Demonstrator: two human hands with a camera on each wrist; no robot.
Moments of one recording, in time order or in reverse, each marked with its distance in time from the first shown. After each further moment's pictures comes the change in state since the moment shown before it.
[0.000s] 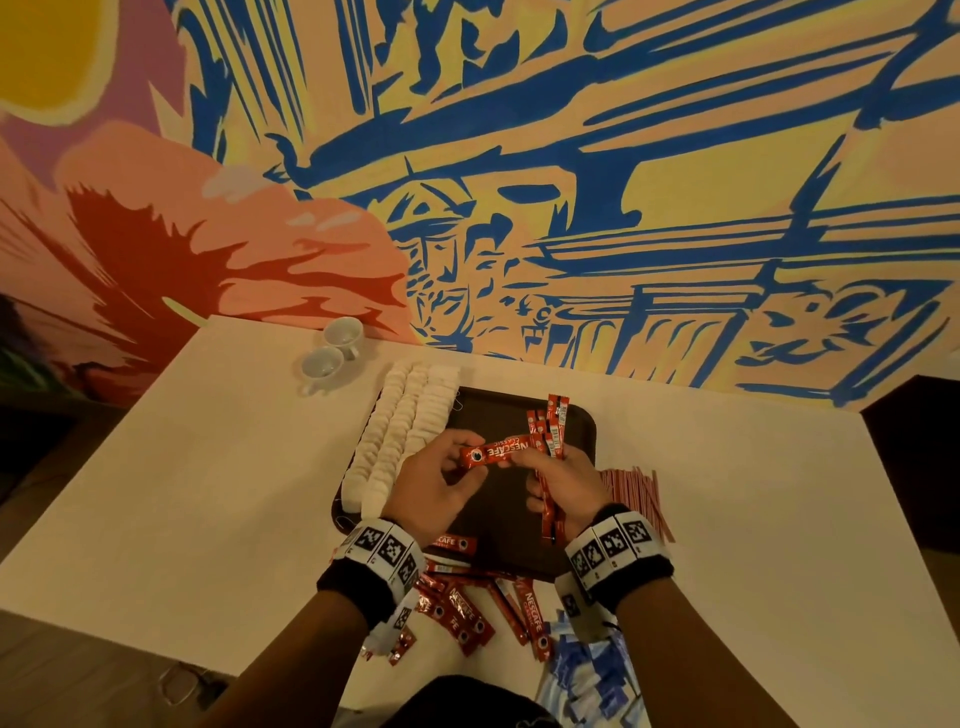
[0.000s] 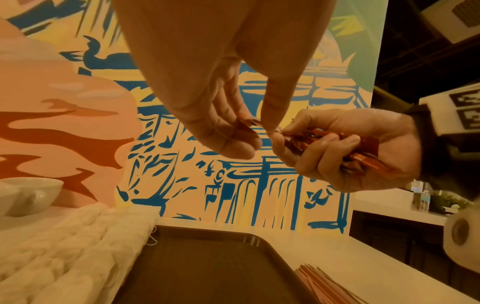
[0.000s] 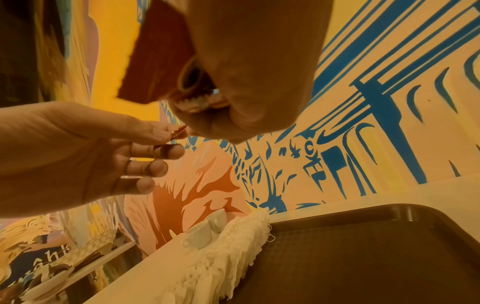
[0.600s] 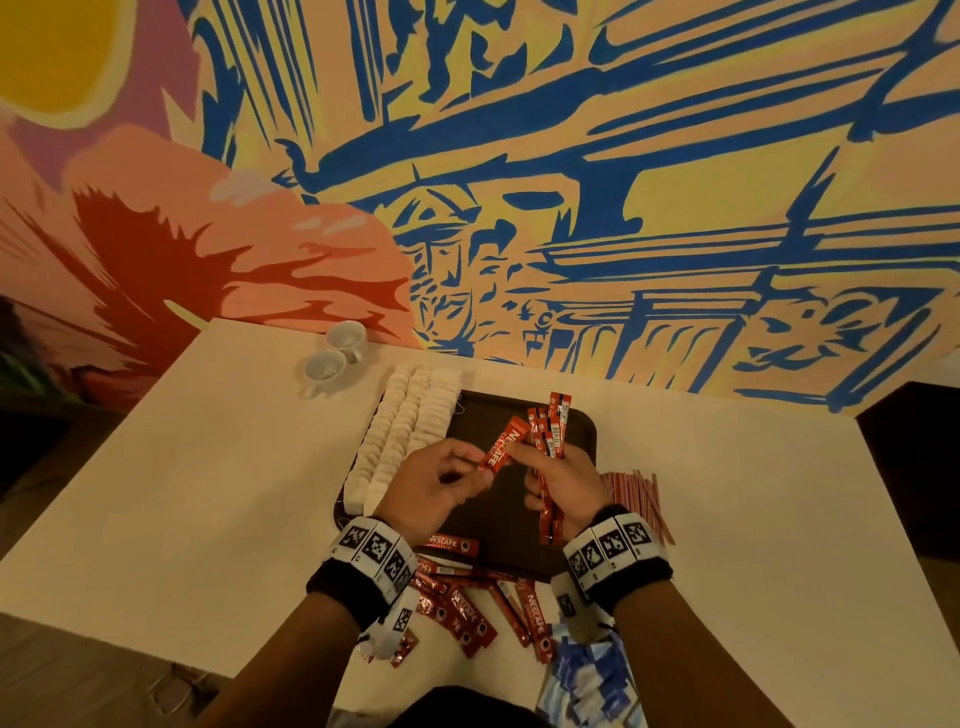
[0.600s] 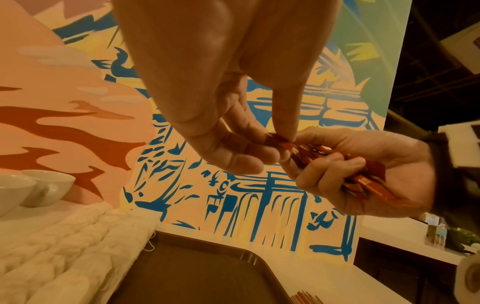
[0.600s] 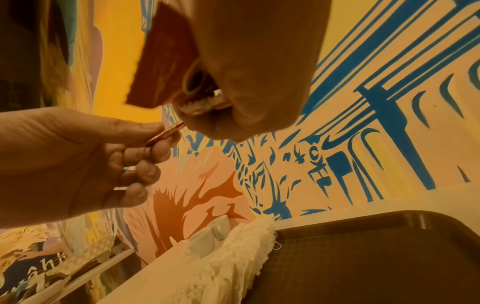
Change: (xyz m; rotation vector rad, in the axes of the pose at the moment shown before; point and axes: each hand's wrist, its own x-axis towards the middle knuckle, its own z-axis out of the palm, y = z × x) left_hand -0.008 0.014 -0.016 -0.216 -0.135 -0.106; right_hand -0.003 0.001 0.010 0.007 0.020 -0.051
